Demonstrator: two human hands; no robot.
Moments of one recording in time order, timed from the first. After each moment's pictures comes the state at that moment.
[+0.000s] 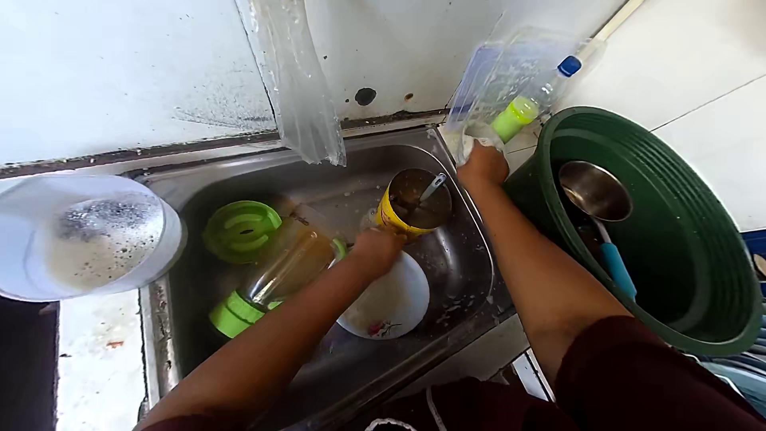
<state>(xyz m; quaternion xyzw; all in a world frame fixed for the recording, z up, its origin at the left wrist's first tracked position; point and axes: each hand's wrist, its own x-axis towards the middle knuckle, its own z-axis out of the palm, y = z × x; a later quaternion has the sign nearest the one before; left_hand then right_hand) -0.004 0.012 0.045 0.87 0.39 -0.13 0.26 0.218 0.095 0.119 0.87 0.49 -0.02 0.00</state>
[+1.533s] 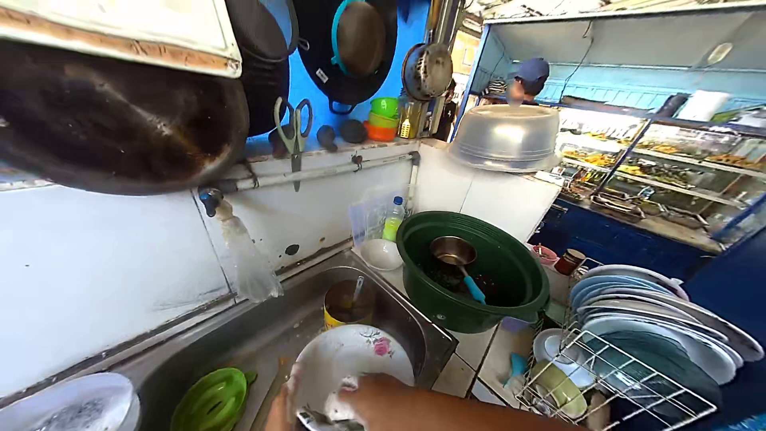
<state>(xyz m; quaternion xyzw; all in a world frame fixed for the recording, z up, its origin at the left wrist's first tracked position) -0.081 -0.115 0.101 0.30 0.42 0.44 0.74 0.084 -0.172 0.158 0.52 0.80 -0.28 -0.09</state>
